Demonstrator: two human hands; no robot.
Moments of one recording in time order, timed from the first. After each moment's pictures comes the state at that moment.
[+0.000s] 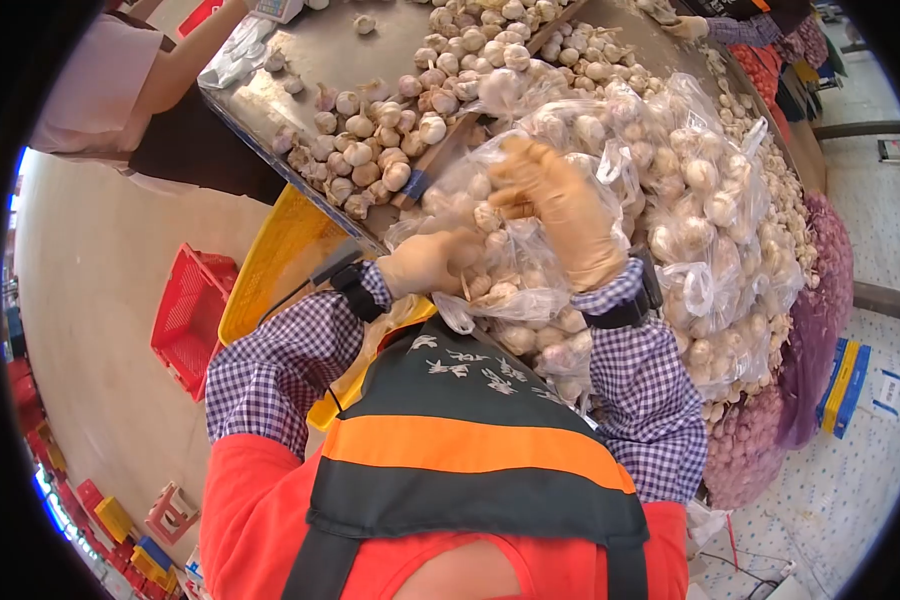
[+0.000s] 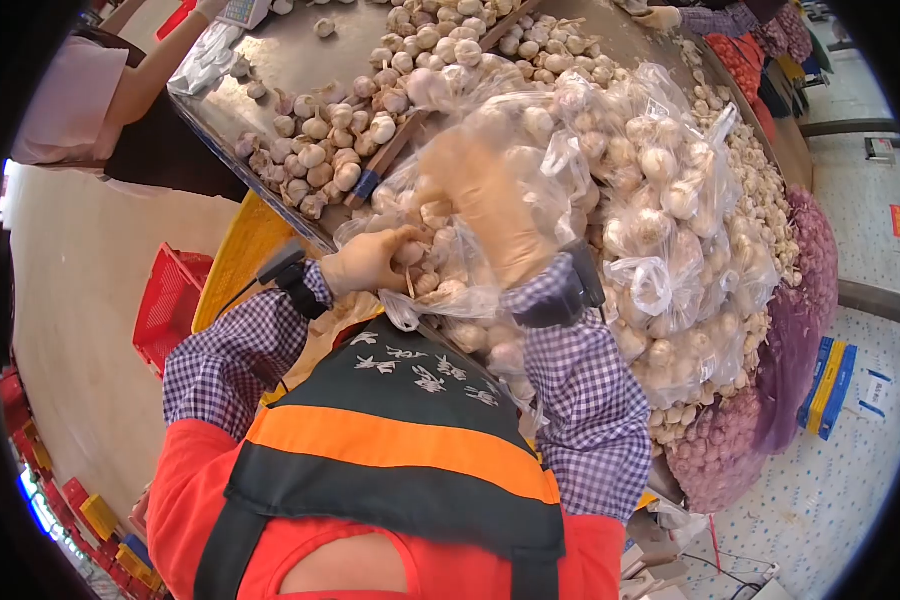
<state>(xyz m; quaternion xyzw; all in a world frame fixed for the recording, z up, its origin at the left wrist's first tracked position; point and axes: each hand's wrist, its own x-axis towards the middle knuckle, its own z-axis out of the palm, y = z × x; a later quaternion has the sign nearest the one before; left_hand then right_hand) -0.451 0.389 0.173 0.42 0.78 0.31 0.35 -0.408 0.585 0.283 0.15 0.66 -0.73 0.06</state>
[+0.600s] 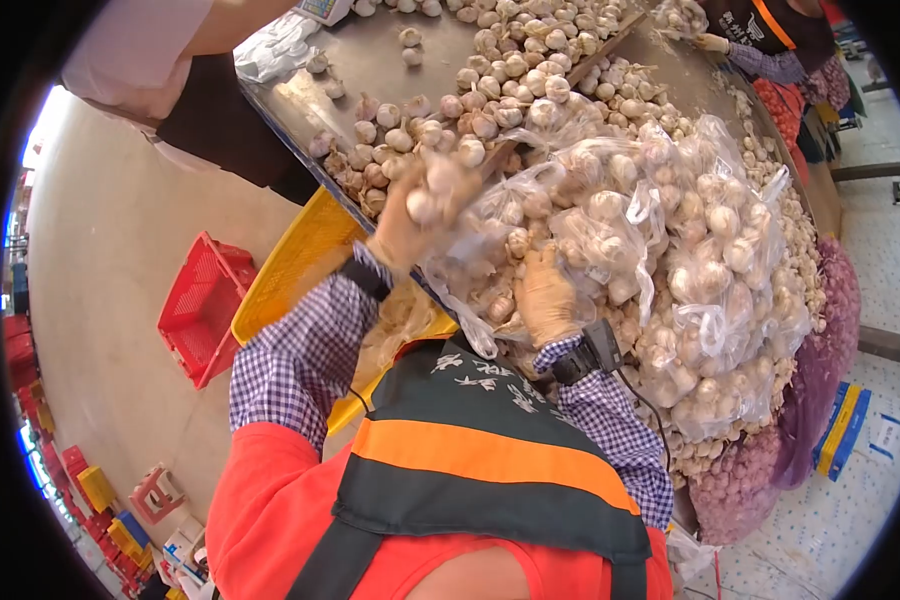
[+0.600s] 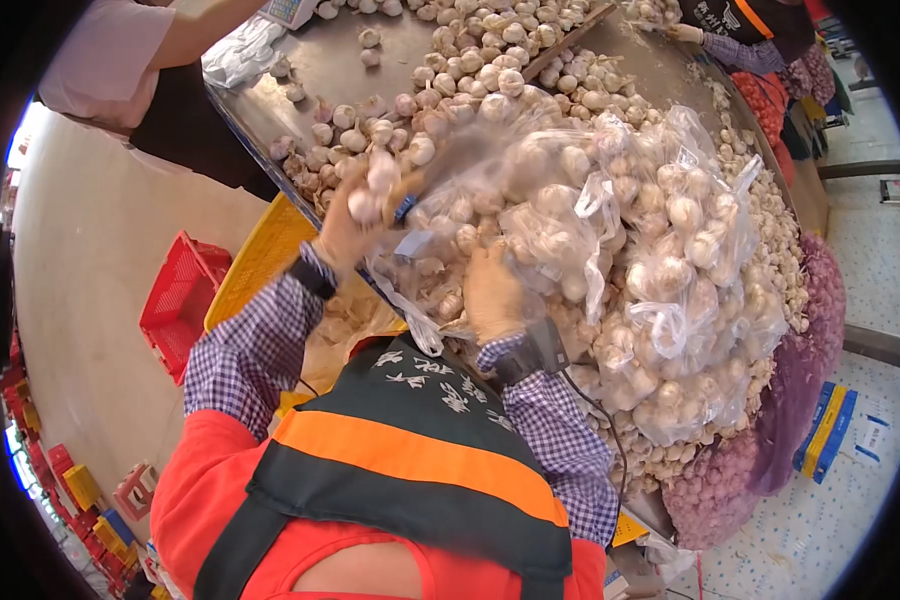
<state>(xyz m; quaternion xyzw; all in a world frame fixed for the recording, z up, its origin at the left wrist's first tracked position) -0.519 0.366 0.144 0.01 0.03 0.89 0.45 -0.355 0.559 0.157 0.10 0.99 -0.11 0.03</state>
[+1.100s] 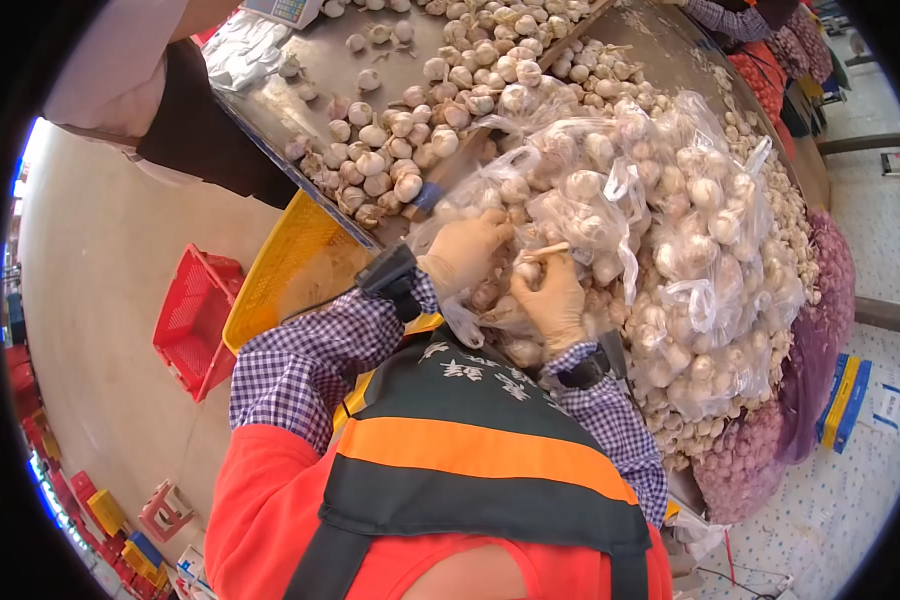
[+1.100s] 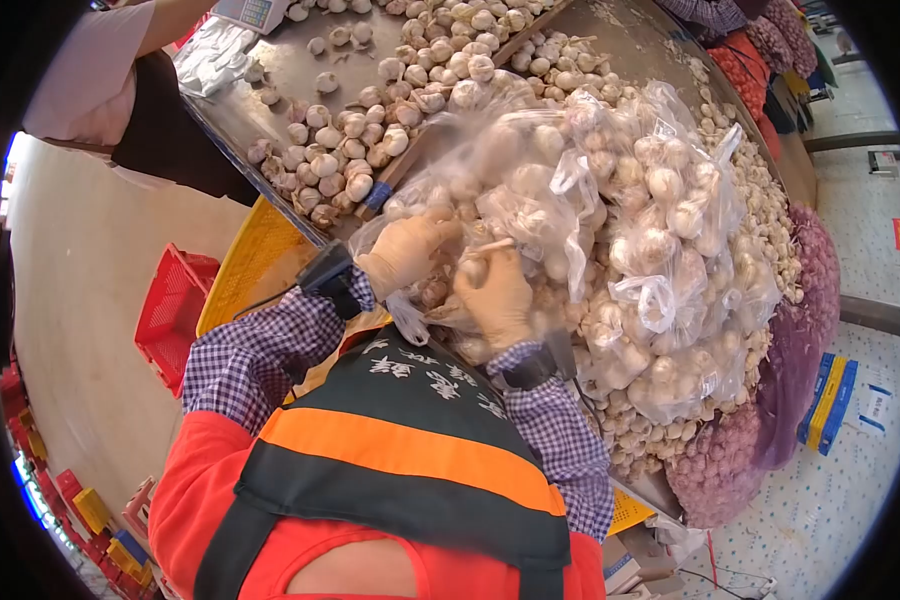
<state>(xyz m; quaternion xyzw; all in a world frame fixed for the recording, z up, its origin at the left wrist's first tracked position) -0.452 0.435 0.155 0.46 0.81 0.32 0.16 -0.324 0.578 0.180 0.18 0.94 -0.27 -0.07</state>
